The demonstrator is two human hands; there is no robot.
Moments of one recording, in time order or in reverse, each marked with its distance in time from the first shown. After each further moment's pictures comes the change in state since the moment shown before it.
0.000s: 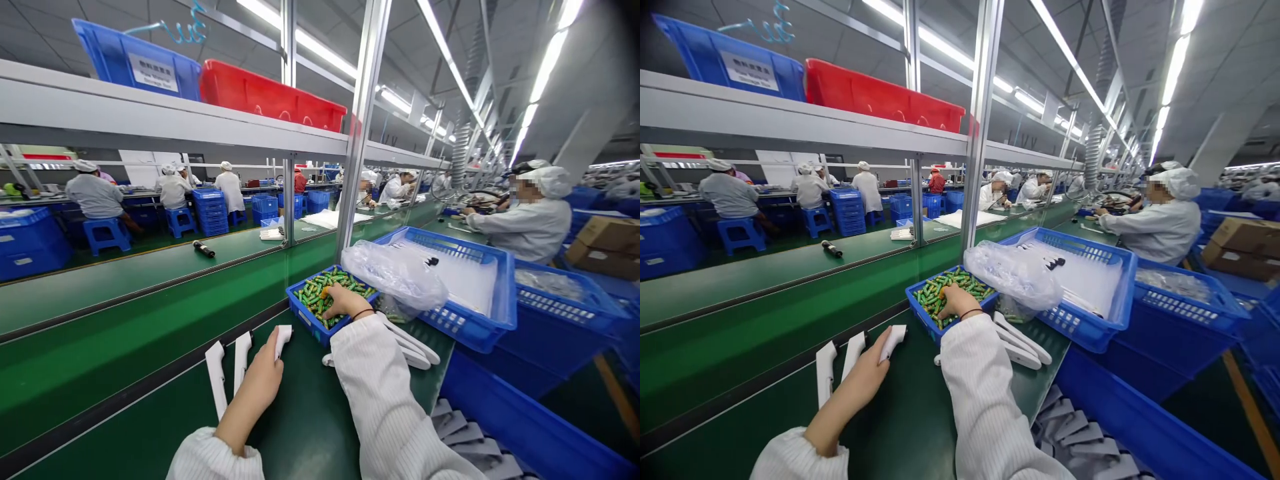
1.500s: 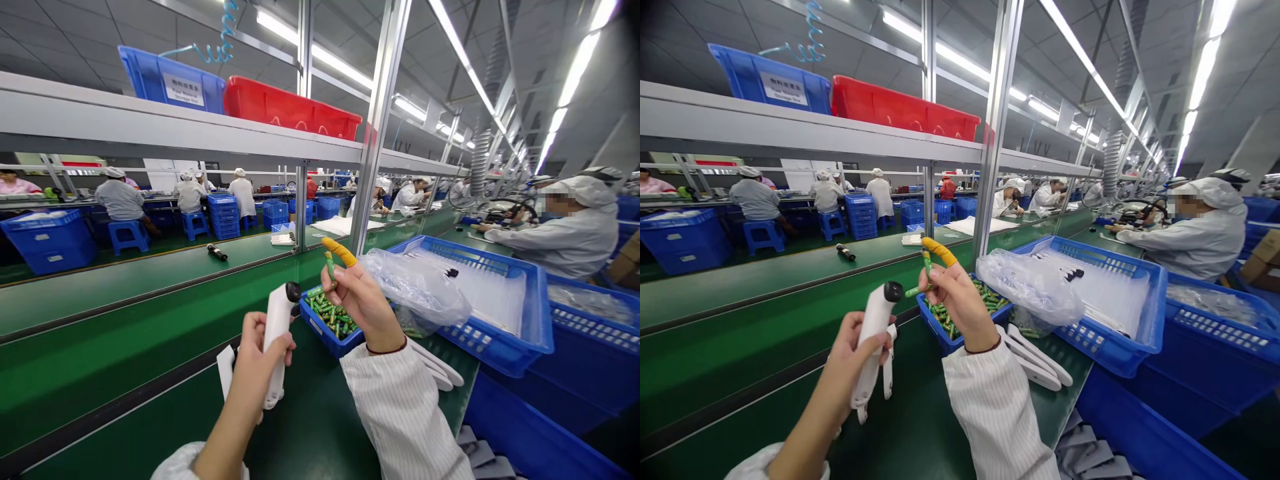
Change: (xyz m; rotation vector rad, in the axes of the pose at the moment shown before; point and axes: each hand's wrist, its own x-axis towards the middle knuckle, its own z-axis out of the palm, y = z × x) left_hand -0.028 0.041 -0.029 -0.574 0.143 0.295; right_hand -0.072 -0.073 -0.040 1.470 0.204 -0.781
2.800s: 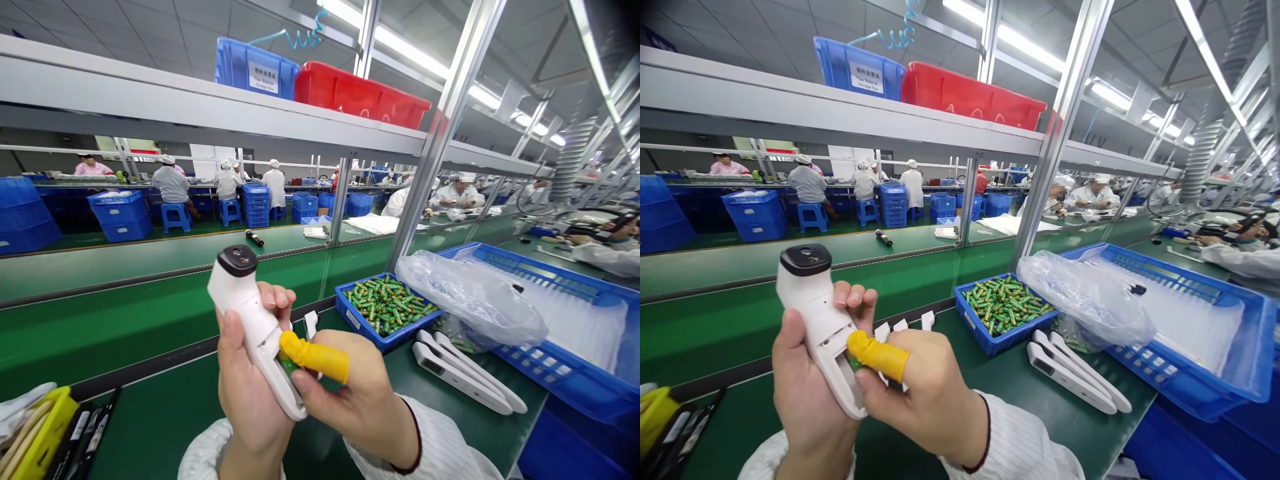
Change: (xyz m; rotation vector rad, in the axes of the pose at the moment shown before) left_hand -0.043 0.067 -0.024 -0.886 0.430 0.463; right_hand -0.057 0.020 0.121 -0.738 -0.235 -0.571
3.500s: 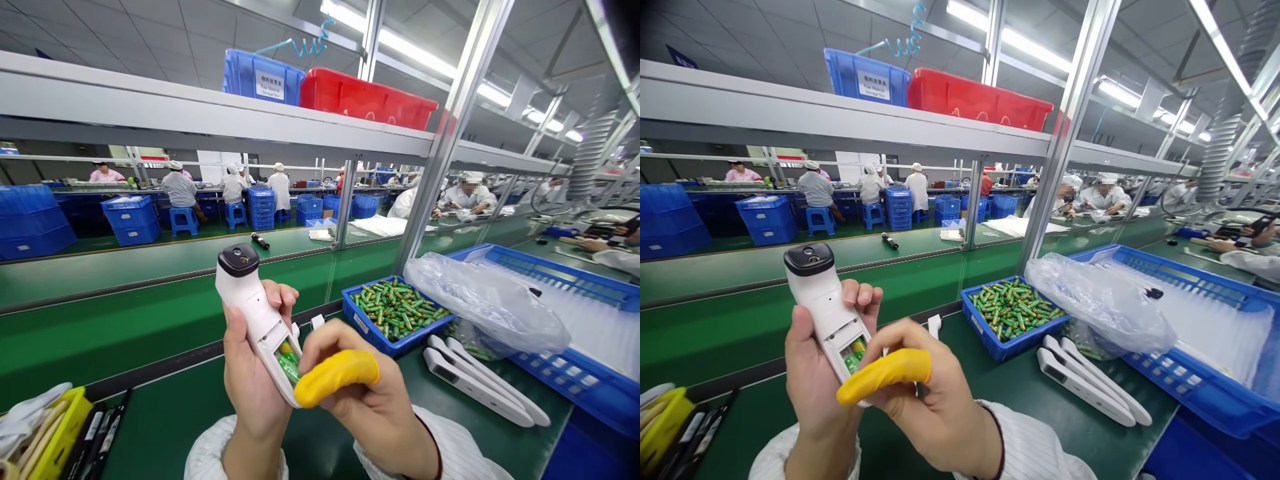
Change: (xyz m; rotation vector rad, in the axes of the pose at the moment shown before) left_hand 0.011 0.000 -0.008 0.009 -0.078 -0.006; right_hand 0.001 -0.005 0.002 0.742 -0.003 0.291
